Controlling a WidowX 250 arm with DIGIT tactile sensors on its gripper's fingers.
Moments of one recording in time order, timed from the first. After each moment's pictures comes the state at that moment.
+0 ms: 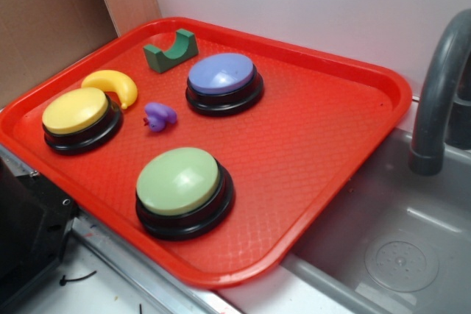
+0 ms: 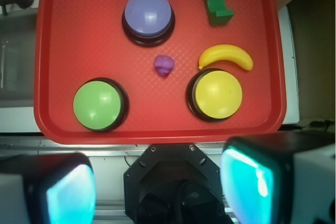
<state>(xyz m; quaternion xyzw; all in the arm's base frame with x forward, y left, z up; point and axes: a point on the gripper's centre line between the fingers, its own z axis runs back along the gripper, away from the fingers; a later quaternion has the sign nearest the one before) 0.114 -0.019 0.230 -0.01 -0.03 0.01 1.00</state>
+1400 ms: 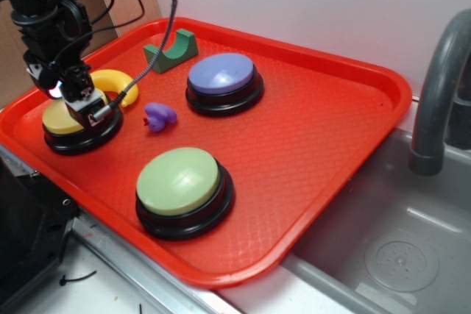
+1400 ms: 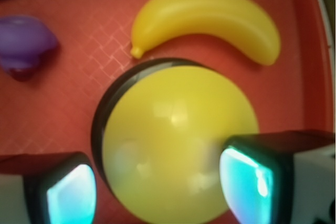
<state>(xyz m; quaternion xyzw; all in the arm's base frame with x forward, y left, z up) 0.150 0.067 0.050 0.06 -0.01 0.02 1.00</state>
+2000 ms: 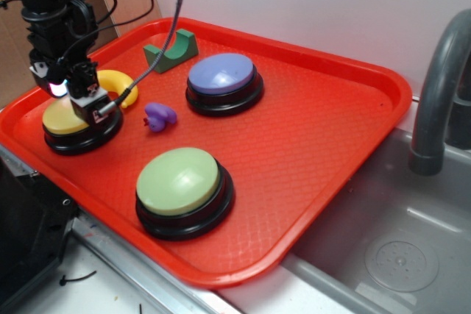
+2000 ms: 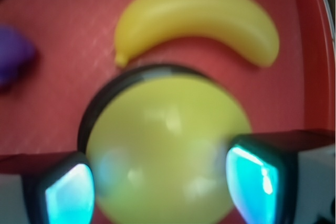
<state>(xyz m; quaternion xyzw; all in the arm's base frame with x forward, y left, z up) 0.150 0.065 0.056 0.07 0.03 0.04 1.00</state>
